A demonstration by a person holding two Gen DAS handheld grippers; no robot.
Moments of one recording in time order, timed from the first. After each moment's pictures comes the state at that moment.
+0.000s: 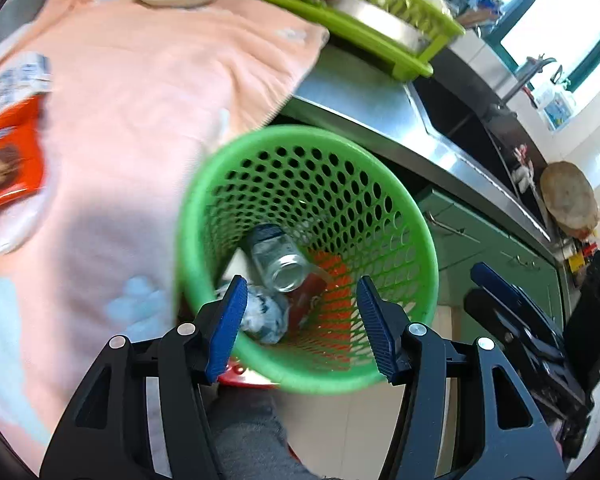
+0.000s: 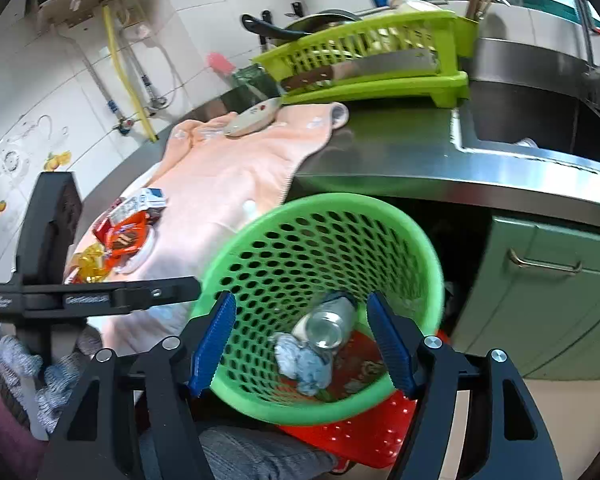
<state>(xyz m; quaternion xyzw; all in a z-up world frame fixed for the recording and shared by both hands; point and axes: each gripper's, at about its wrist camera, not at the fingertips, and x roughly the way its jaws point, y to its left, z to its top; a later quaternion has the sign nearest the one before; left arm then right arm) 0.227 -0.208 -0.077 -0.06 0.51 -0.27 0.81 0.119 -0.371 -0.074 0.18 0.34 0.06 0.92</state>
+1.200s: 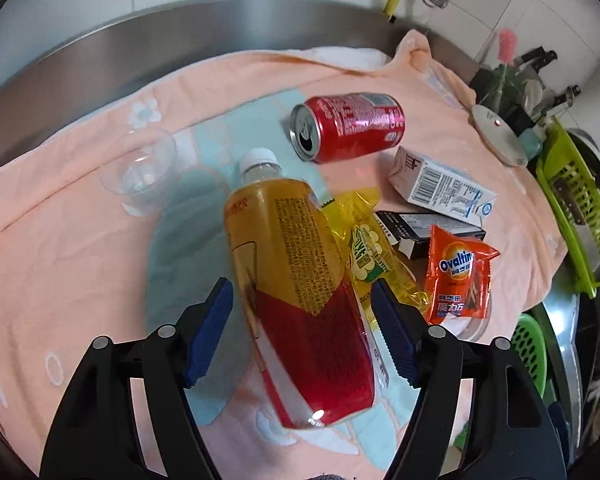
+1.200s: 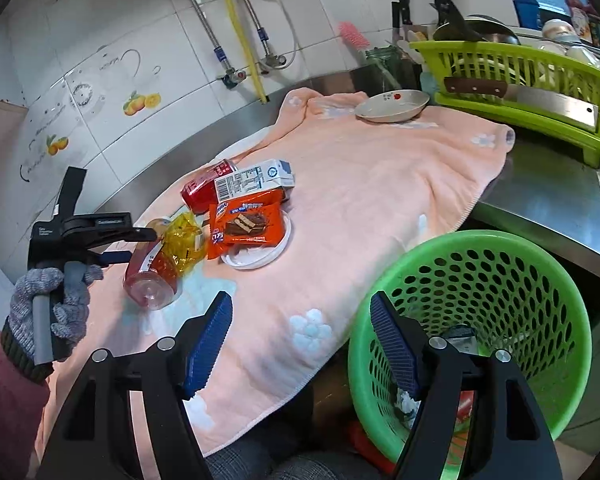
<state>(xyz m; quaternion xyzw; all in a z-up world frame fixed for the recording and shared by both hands) 0.252 0.076 -0.043 -0.20 0.47 0.11 0.85 0.181 -0.228 -0.039 0.11 0.35 0.21 0.91</state>
